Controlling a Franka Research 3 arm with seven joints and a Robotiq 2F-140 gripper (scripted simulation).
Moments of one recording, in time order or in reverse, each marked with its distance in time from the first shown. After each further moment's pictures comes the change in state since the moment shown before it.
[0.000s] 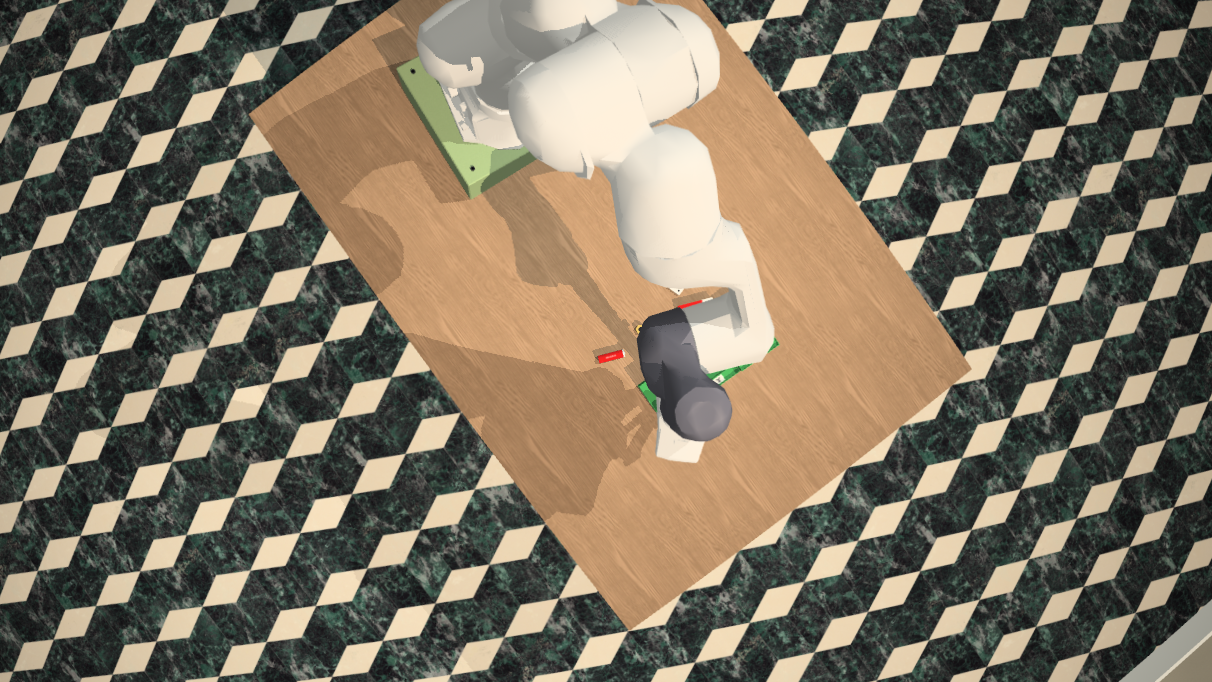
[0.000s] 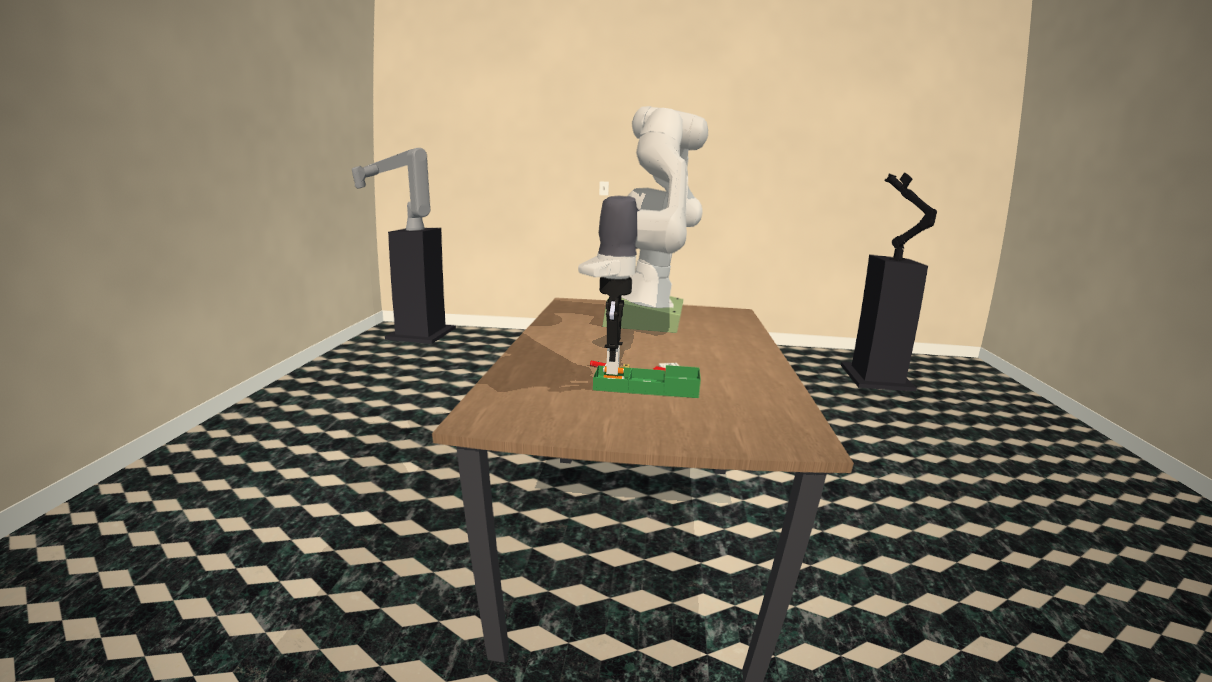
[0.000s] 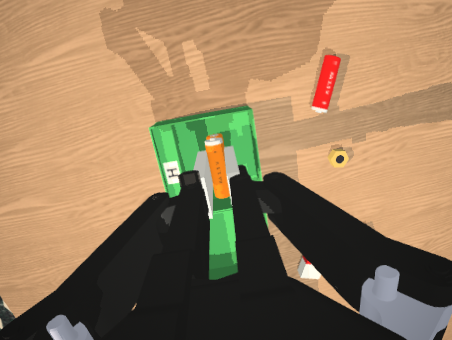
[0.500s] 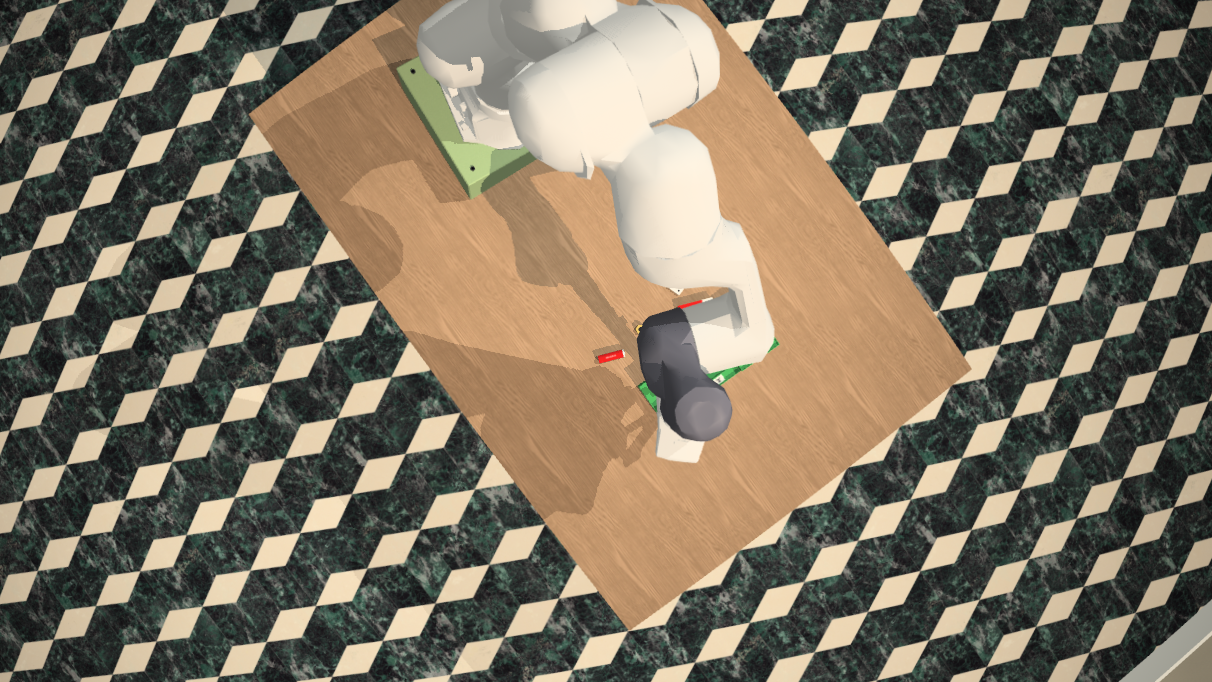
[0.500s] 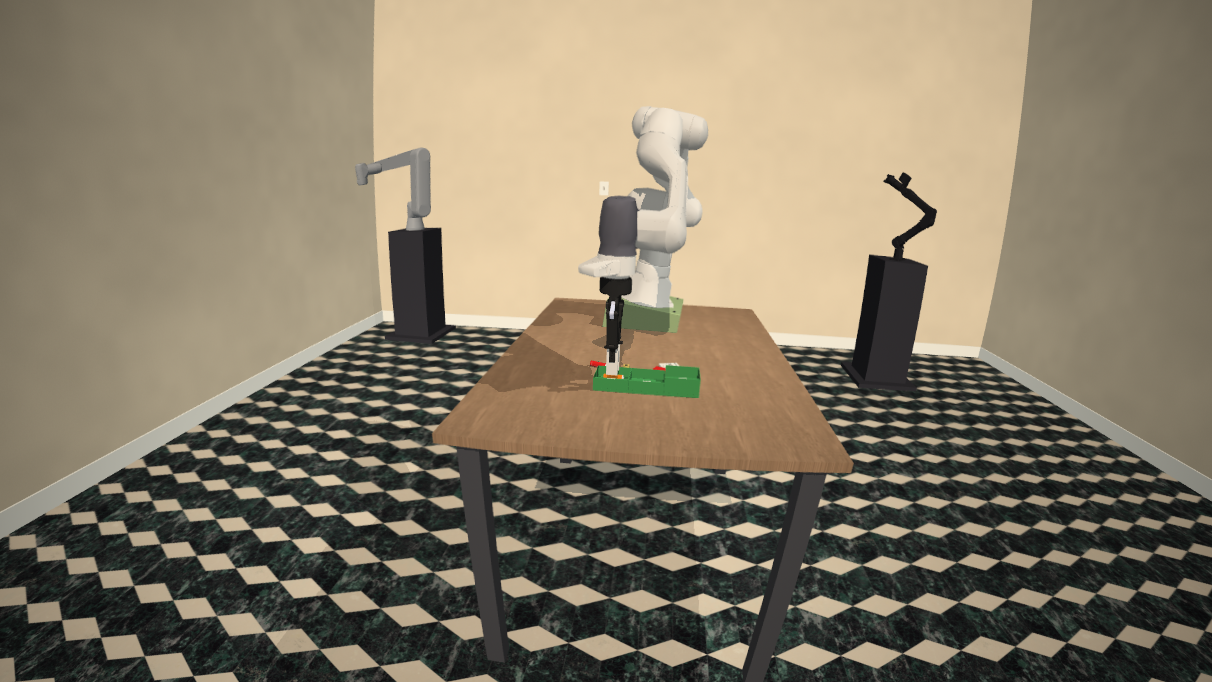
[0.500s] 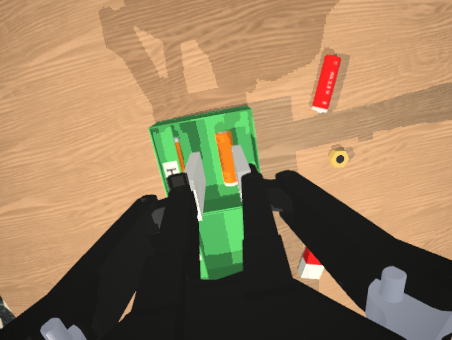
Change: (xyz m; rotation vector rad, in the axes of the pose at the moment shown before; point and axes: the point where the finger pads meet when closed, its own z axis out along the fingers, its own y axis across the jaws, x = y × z) arm 0.000 0.000 0.000 0.001 0.000 0.000
